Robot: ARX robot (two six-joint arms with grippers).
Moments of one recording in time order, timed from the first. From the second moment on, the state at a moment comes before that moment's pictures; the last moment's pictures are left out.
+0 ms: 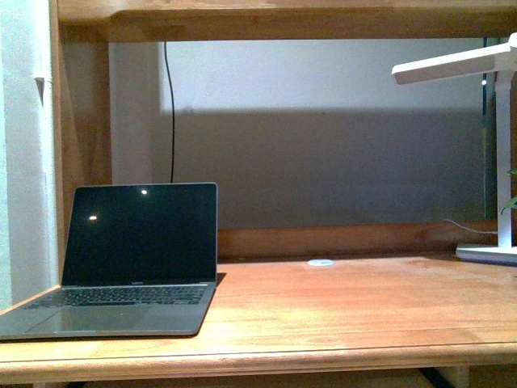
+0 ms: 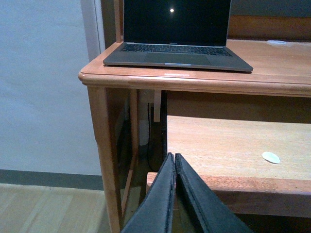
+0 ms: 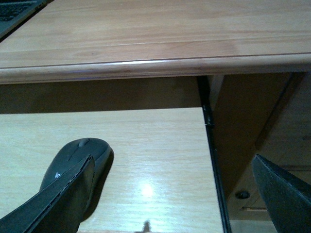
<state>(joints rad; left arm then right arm) 0.00 0.01 0.01 0.00 0.00 -0.01 0.48 1.18 0.44 0.50 0.27 0.13</state>
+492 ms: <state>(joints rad) 0.00 0.01 0.01 0.00 0.00 -0.01 0.64 1.49 0.57 0.57 0.41 0.04</state>
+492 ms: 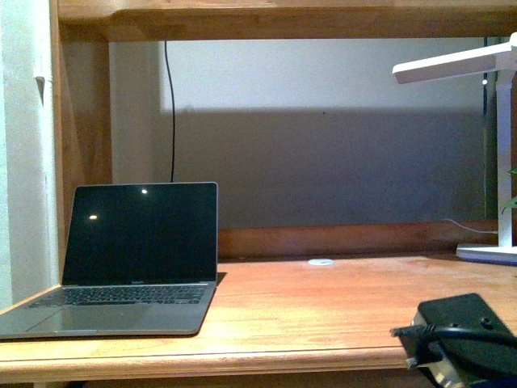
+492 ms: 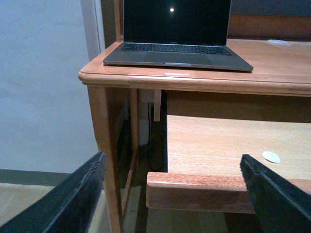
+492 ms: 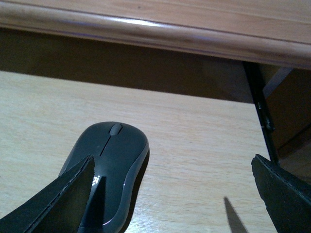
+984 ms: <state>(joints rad) 0.00 0.01 0.01 0.00 0.00 -0.01 0.70 1.65 0.65 0.59 0.46 0.03</state>
